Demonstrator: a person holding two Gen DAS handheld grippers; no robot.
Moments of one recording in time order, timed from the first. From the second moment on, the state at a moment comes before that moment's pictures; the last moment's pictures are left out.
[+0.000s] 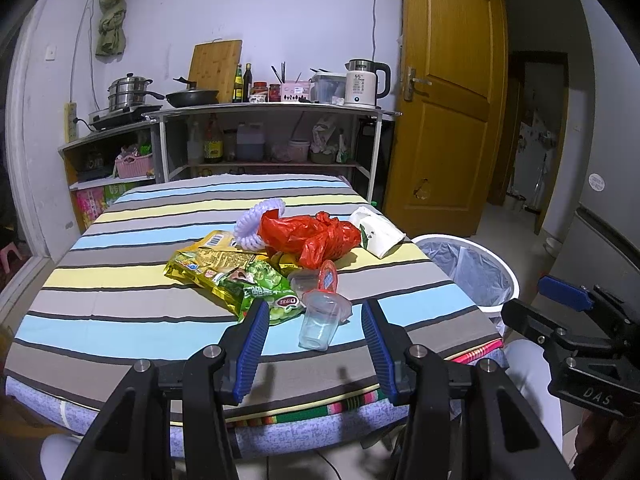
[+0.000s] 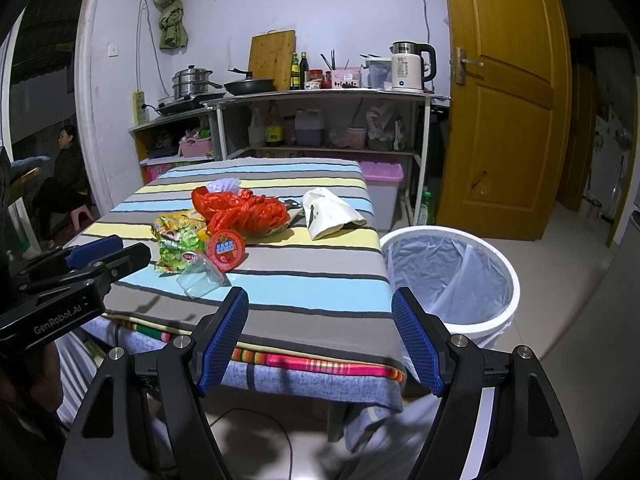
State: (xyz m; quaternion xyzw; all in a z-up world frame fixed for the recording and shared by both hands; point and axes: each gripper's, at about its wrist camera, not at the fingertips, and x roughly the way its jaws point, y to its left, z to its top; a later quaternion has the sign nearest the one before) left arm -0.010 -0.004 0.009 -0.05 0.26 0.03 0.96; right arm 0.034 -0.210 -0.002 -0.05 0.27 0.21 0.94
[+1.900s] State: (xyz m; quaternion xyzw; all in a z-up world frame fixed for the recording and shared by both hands) left arm 0.014 0.006 -0.013 -0.07 0.30 0.00 0.95; right arm 0.043 -0.205 -0.003 -0.05 0.28 0.21 0.94
